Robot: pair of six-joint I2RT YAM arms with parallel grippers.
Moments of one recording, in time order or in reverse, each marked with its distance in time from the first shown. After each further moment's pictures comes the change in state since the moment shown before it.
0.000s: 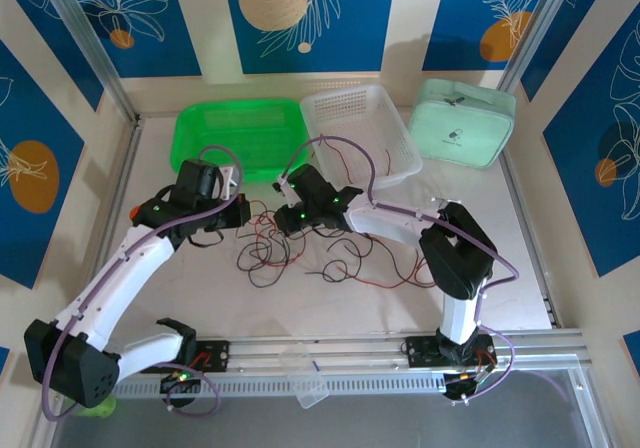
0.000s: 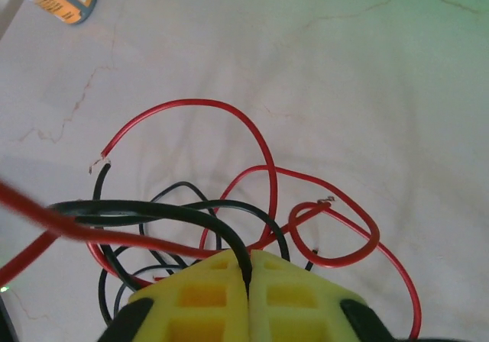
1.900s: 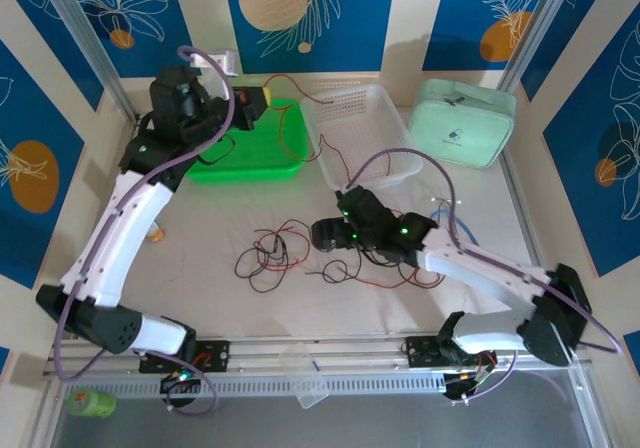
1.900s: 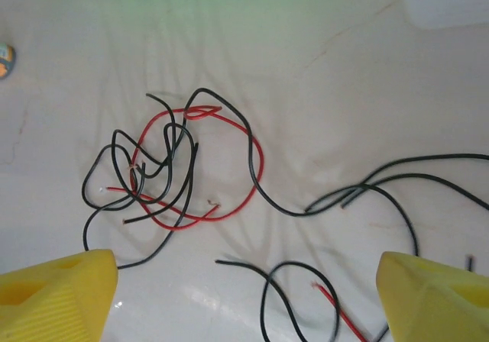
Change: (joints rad) left arm -0.003 0.316 0.640 0.354 0.124 0.004; right arm 0.038 -0.639 -0.333 -0.298 0.347 0.276
